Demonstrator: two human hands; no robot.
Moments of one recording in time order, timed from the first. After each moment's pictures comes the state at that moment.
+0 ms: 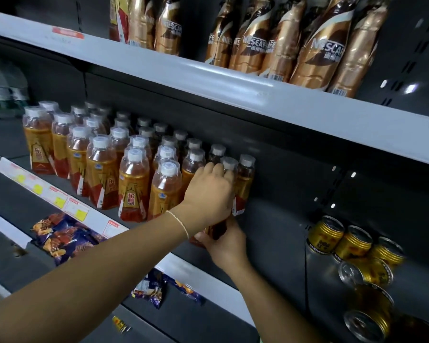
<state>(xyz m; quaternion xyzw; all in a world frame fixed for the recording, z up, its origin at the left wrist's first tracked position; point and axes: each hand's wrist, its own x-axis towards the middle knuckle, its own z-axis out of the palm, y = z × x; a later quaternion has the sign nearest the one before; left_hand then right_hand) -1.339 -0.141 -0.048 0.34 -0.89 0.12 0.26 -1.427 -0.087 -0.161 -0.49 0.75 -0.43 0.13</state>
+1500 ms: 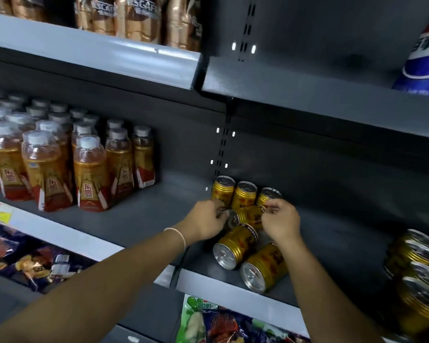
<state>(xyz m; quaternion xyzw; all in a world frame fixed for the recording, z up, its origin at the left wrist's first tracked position) -1.548 0.022 -0.130 0.29 -0.89 -0.29 0.21 -1.710 0.140 -0.120 -0.30 0.83 -0.47 0.04</state>
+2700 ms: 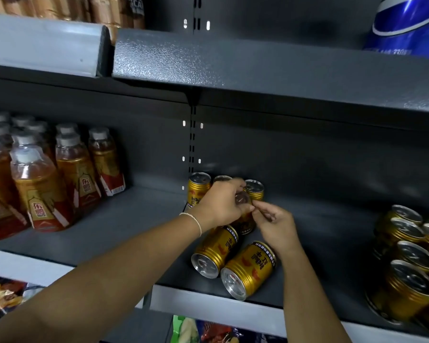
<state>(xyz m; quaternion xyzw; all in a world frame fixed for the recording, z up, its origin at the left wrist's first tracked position) -1.642 0.037 -0.107 0.17 -0.91 -0.25 0.27 -1.746 0.168 -0.154 -0.35 0.69 -0.62 0.13</state>
